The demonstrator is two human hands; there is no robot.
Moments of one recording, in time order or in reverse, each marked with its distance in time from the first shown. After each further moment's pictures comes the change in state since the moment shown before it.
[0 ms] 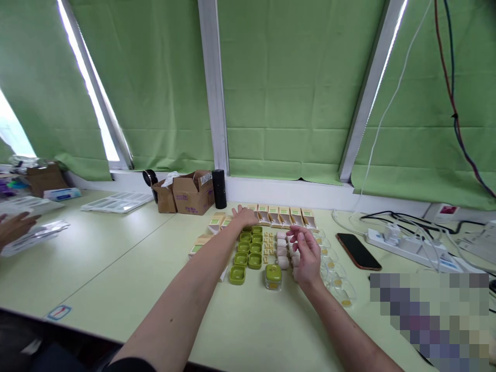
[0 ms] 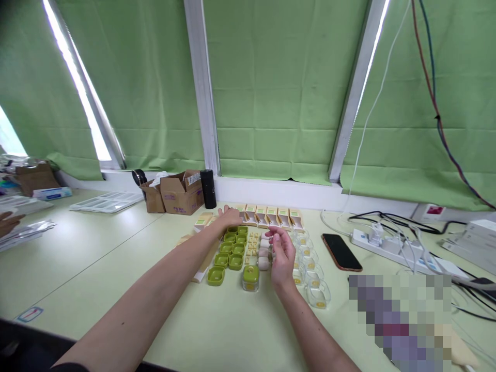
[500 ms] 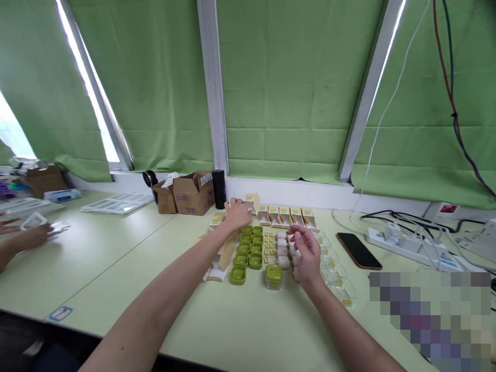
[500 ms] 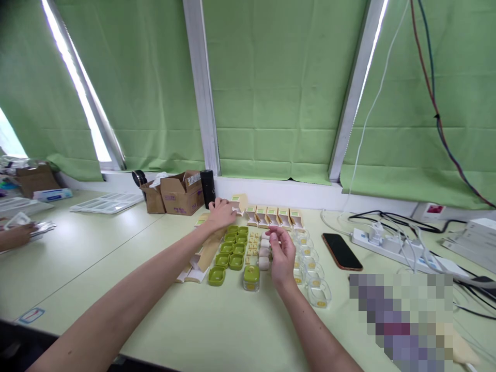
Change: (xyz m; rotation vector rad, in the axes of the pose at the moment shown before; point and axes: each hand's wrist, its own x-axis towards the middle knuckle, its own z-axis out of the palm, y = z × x) left_hand -0.052 -0.011 -0.031 -0.006 0.357 0.091; right_hand 0.003 0.003 -0.002 -0.108 -0.010 -0.028
